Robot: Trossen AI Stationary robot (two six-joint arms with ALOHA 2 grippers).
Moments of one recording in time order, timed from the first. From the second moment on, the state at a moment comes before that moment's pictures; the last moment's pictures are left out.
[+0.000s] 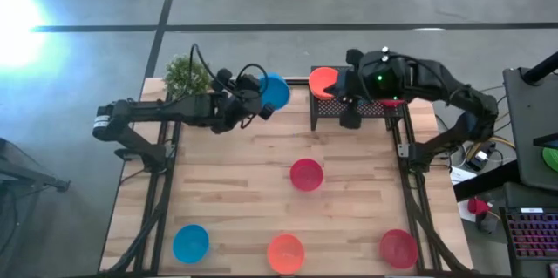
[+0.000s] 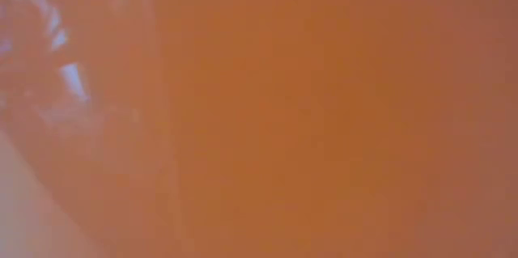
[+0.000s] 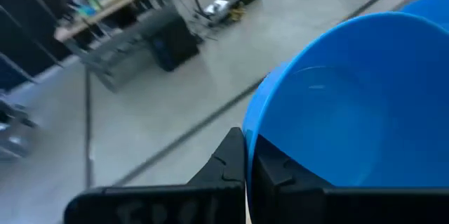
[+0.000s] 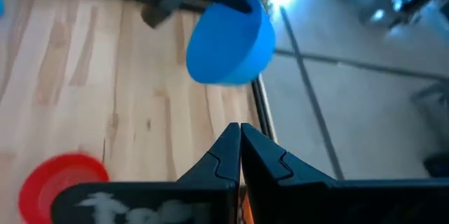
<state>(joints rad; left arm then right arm) 0.07 1.46 1.44 -0.60 -1.00 -0.23 -0.14 1.40 1.85 -1.07 0.21 -0.26</state>
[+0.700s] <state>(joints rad) 0.07 1.46 1.43 -0.34 -0.98 0.16 -0.14 1.42 1.53 -0.55 0.21 -0.28</state>
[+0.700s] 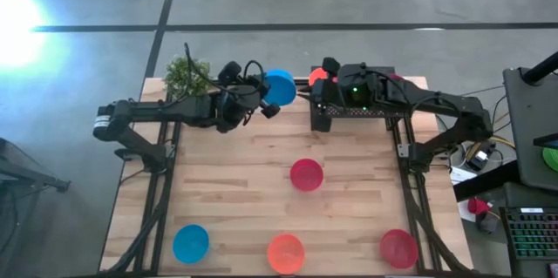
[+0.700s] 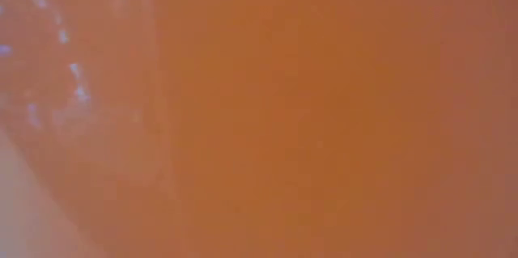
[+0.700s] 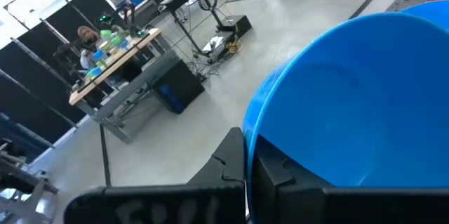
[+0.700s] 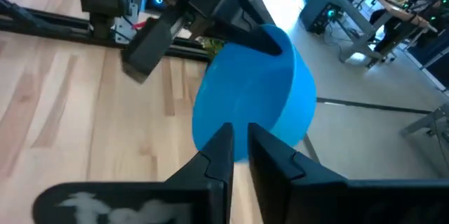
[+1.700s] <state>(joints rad) 0.06 1.46 1.43 -0.29 -0.89 0.15 -0.17 1.44 1.48 -0.47 0.31 -0.11</state>
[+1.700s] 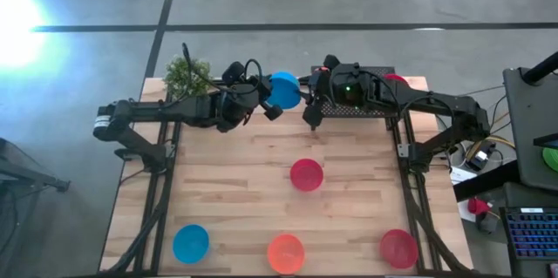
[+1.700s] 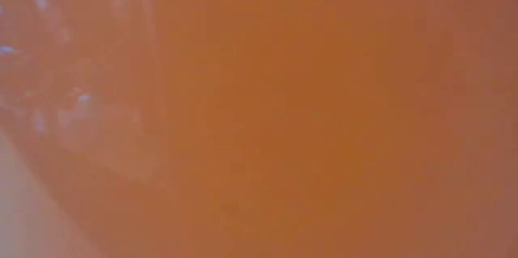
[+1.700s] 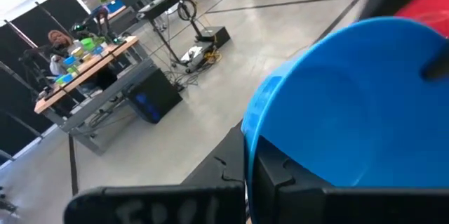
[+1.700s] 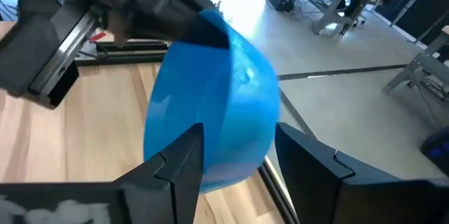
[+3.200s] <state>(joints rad) 0.04 1.46 1.43 -0.26 -0.86 0.10 -0.22 1.44 1.45 -0.47 0.40 -0.01</state>
